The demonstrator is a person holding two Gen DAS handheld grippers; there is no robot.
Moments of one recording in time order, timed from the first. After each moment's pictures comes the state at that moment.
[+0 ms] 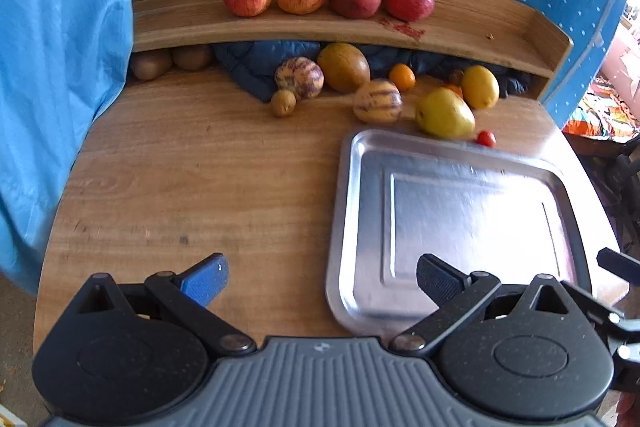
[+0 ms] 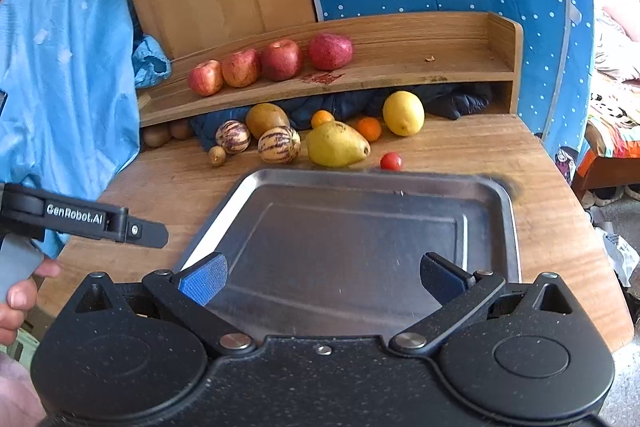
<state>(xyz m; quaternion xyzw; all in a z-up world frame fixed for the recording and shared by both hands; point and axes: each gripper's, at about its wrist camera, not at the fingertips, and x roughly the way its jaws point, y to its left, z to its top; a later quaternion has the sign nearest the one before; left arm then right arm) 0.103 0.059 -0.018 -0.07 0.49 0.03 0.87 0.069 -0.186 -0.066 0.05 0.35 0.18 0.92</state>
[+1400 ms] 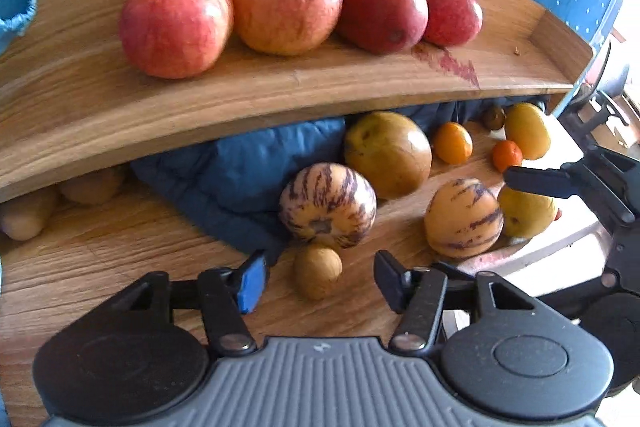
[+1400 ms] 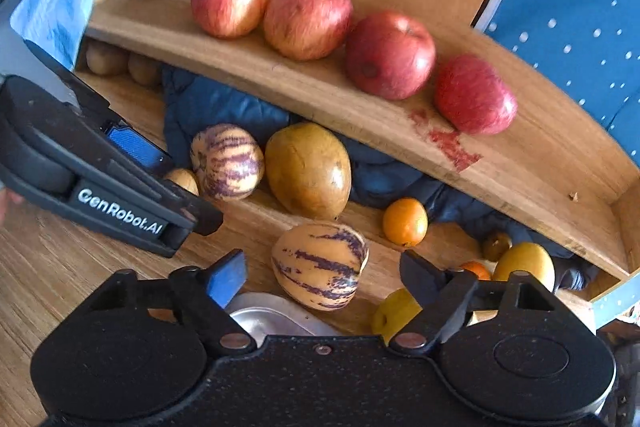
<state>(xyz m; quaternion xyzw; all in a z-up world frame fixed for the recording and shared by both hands) 0.294 0.139 -0.084 -0.02 0.50 -0.13 0.86 0.264 0.011 -0.105 -0.21 0.38 0.18 0.88</state>
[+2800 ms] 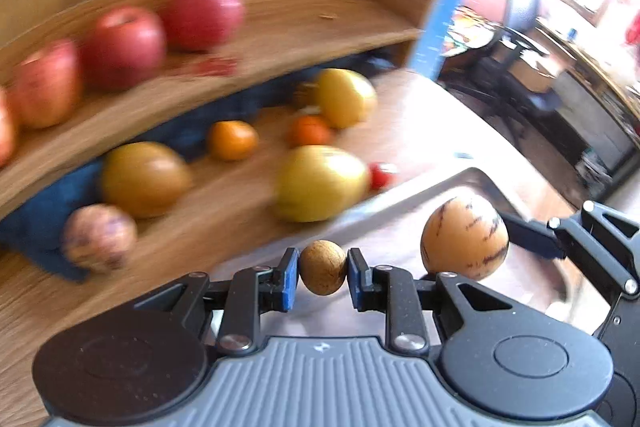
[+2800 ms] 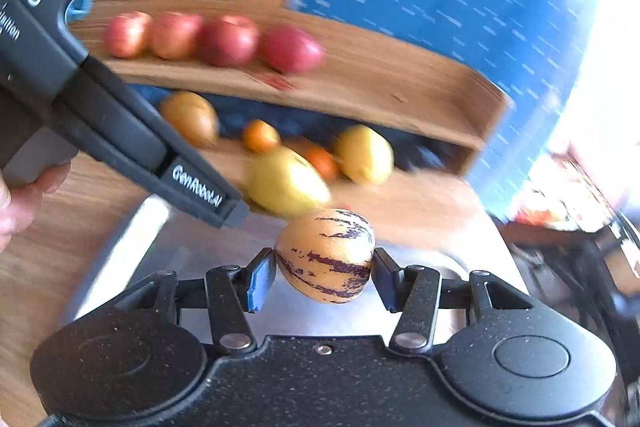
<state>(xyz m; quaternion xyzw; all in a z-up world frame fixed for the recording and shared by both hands) 0.247 -0.006 -0.052 0.05 0.48 -0.27 0.83 0.142 -0.102 -0.069 -0.13 0.36 0.01 0.92</state>
